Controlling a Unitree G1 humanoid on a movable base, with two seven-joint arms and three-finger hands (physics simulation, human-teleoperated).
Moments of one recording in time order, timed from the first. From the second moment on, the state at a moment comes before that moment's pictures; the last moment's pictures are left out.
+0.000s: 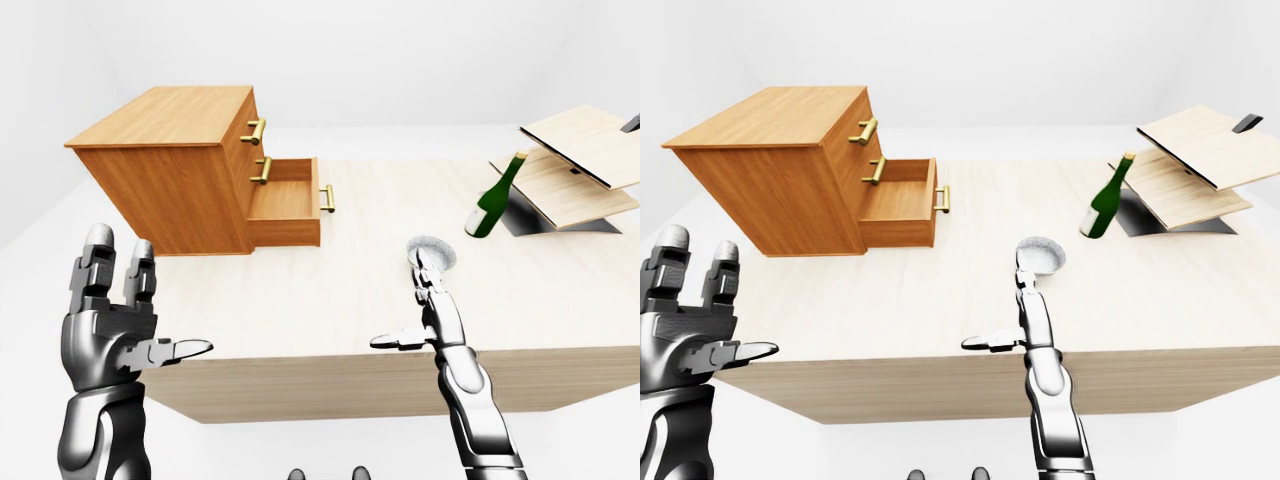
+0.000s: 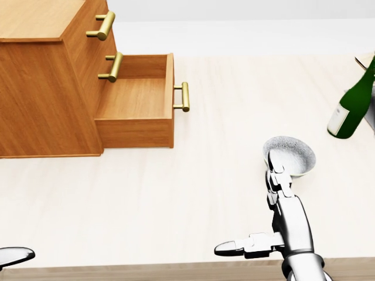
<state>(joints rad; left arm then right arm) 0.17 0.06 0.44 -0.53 -0.50 0.09 -0.25 0.05 -0.03 -0.04 -0.08 -0.10 0.03 0.07</state>
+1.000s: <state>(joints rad) 0.17 0.06 0.44 -0.54 -0.50 0.09 -0.25 0.06 -0.03 -0.04 -0.10 -0.06 0.03 0.07</state>
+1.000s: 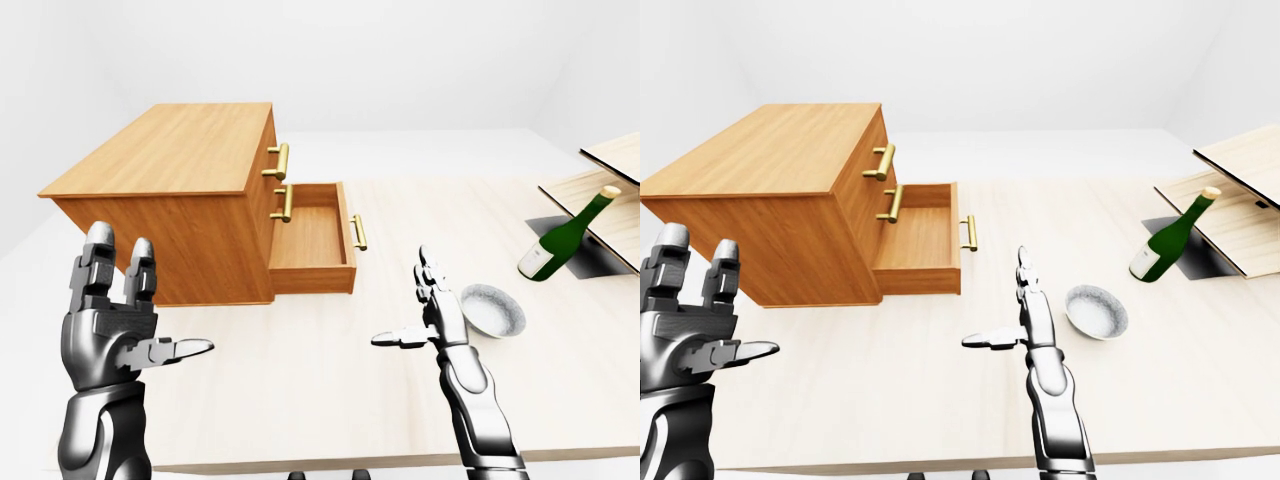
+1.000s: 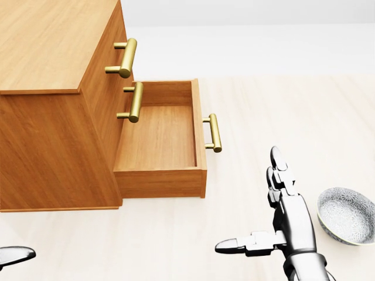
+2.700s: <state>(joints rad) 0.18 0.05 0.43 -0.56 -0.49 0.09 -0.25 0.15 -0.20 -0.48 -0.56 -0.71 0.09 0.70</state>
